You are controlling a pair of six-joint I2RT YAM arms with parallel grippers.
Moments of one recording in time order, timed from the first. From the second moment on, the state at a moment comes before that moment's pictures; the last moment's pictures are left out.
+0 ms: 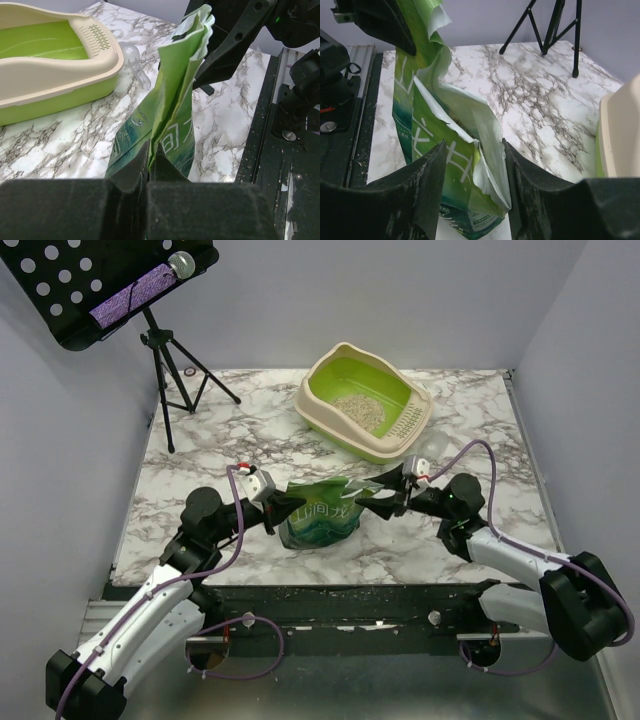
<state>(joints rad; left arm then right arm) -0.52 0.63 0.44 0.18 0.59 -0.07 0.48 1.14 0.37 0.89 -0.82 -0.04</state>
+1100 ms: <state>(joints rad) -0.54 0.62 0.53 -0.06 0.58 -0.36 0.37 0.80 0.37 0.44 -0.93 0.48</state>
